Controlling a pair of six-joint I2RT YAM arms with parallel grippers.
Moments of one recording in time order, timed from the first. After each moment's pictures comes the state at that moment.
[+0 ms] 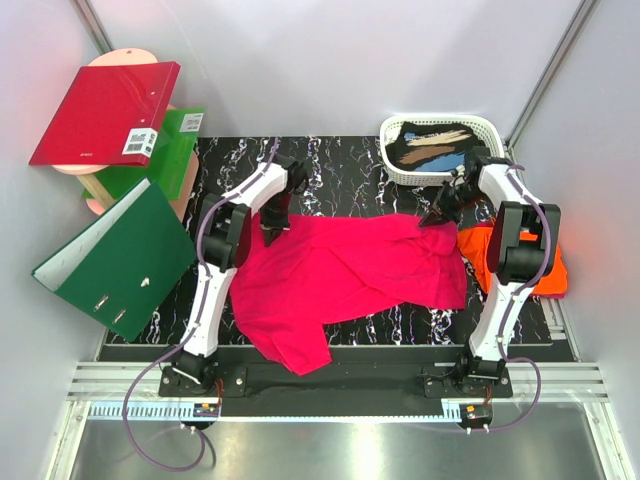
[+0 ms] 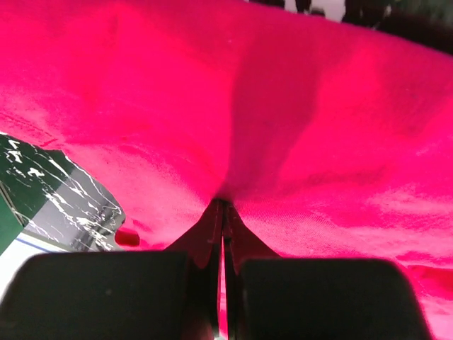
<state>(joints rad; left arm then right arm) -0.39 2.43 2.06 -1.39 -0.26 -0.50 -0.09 2.06 1.60 -0.96 -0.54 0.45</state>
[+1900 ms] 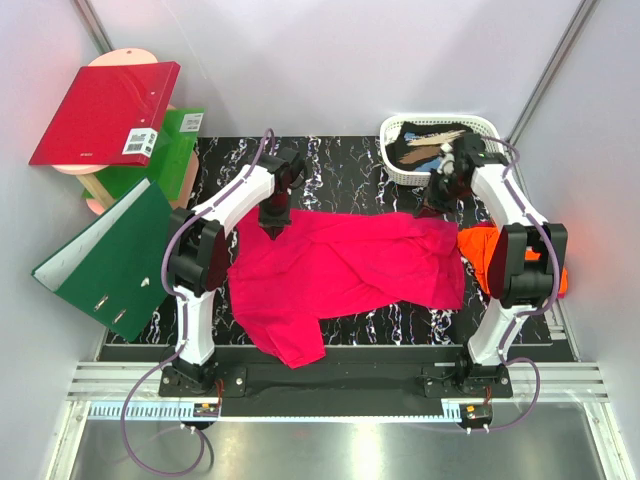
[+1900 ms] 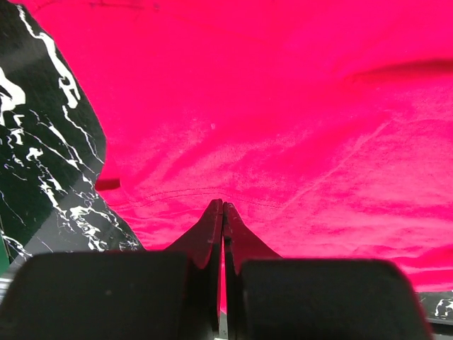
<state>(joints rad) -0.45 2.05 1.78 -1.20 -0.17 -0.42 0.02 1.84 1.54 -0.88 -0.43 0.31</state>
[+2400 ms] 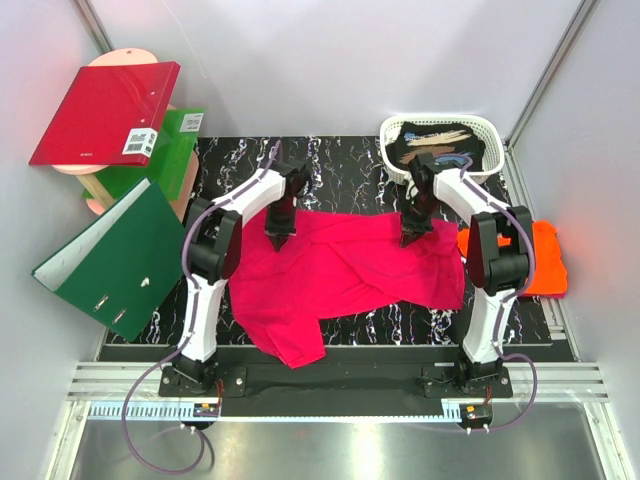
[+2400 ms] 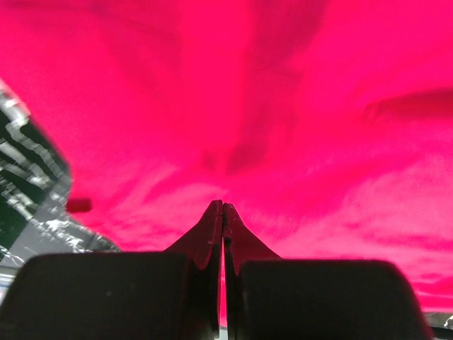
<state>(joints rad) -0.45 2.18 1.80 -1.22 -0.13 -0.42 0.21 1.97 1.55 -1.01 -0.23 0.27</state>
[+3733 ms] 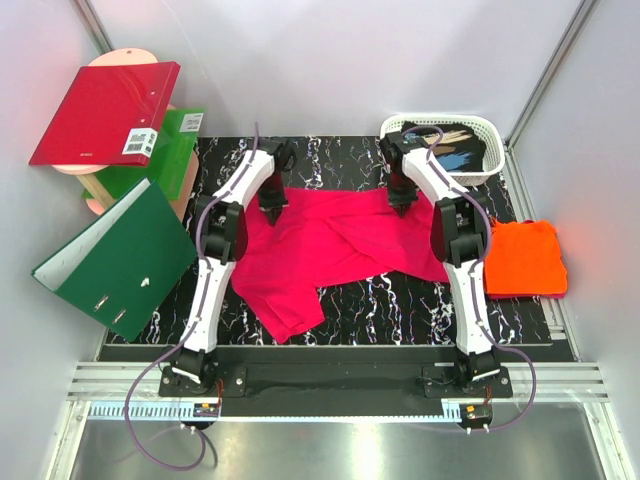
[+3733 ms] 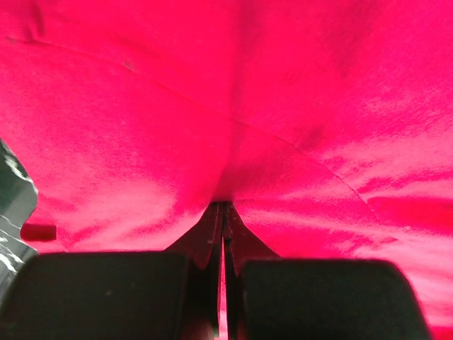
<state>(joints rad) -0.30 2.58 2.41 -1.40 -0.12 -0.54 0.29 2.44 2.18 -1.17 0.19 0.29</state>
